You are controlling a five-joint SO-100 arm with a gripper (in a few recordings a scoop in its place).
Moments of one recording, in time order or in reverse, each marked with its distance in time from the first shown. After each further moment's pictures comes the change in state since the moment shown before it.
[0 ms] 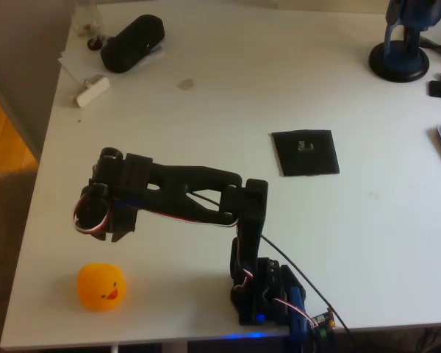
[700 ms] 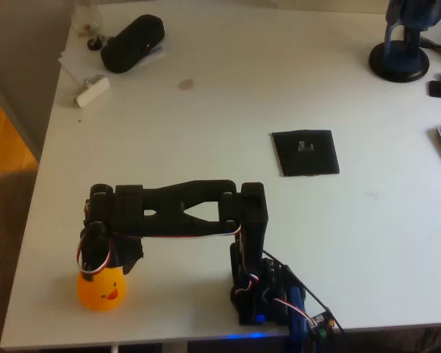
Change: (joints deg) arm -10.4 -0.5 6.6 0.0 -5.9
